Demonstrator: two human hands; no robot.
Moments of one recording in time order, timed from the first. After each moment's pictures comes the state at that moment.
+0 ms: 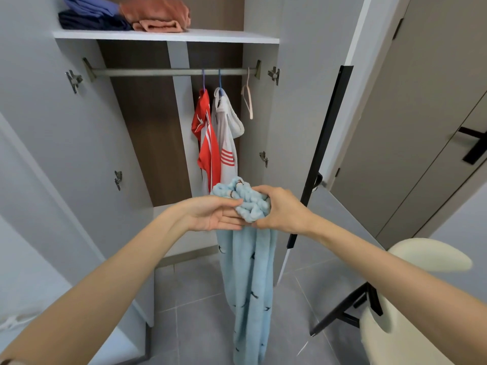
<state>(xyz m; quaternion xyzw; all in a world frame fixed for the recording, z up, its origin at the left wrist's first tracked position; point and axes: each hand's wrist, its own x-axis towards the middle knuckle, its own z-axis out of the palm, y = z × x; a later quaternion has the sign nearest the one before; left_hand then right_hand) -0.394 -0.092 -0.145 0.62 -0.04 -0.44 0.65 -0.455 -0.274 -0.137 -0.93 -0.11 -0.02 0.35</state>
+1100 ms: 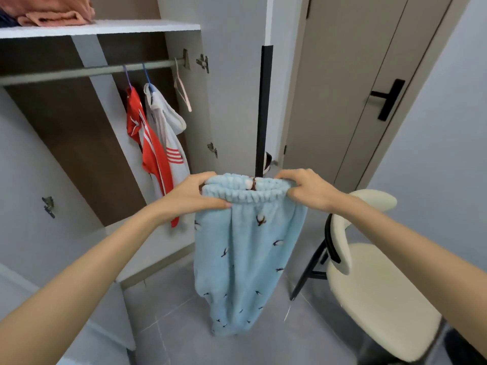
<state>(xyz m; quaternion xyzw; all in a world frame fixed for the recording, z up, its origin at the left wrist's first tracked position) -0.403 -0.132 -0.134 0.80 -0.39 -0.17 0.43 -0.529 -0.374 -0.124 -0.96 0.06 -0.04 0.29</state>
